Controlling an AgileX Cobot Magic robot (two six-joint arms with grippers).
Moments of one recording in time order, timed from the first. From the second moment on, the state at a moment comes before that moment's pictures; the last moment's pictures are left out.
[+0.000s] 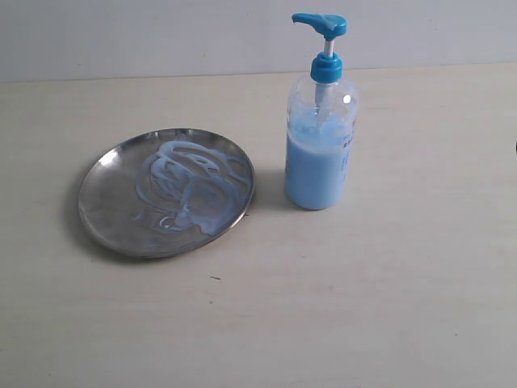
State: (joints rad) left arm -0.51 0.47 -0.68 -0.06 0.49 0.02; right arm 0.51 0.40 -0.45 0.26 0.45 -0.22
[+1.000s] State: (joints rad) left arm -0.51 0.44 -0.66 -0.06 0.44 0.00; right arm 0.51 0.40 -0.45 0.26 0.45 -0.22
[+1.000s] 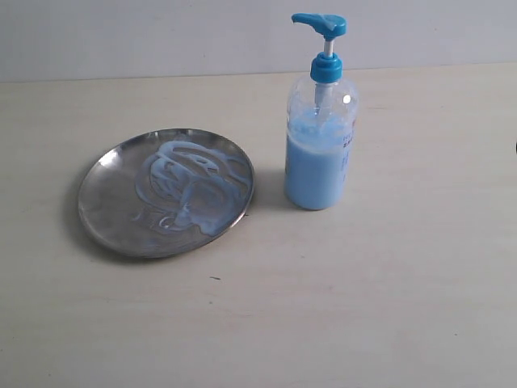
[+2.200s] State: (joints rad) left arm -0.10 0.04 -0.13 0.00 0.26 -0.06; right arm 0.51 0.40 -0.45 0.26 0.45 -0.22
